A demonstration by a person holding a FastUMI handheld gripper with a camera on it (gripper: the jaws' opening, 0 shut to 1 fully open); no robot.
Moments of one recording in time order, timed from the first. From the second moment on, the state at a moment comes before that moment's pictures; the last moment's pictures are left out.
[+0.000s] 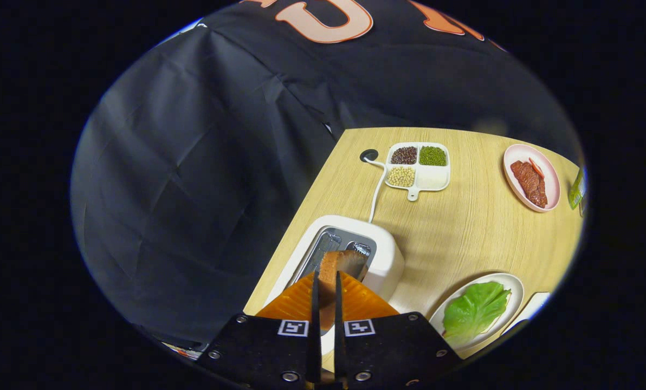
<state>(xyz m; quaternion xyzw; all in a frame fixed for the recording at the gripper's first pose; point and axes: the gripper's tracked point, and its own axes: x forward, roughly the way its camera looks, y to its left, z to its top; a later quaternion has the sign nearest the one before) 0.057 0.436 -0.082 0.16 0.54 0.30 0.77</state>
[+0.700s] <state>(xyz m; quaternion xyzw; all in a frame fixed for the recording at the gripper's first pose) 0.044 0.369 -0.017 0.24 0.46 0.33 0.79</state>
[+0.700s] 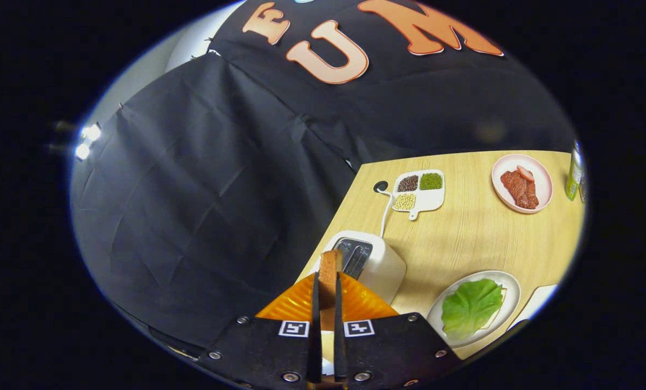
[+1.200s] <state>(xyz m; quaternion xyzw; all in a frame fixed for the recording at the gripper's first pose) 0.038 0.285 -0.050 0.29 0.46 0.28 0.80</state>
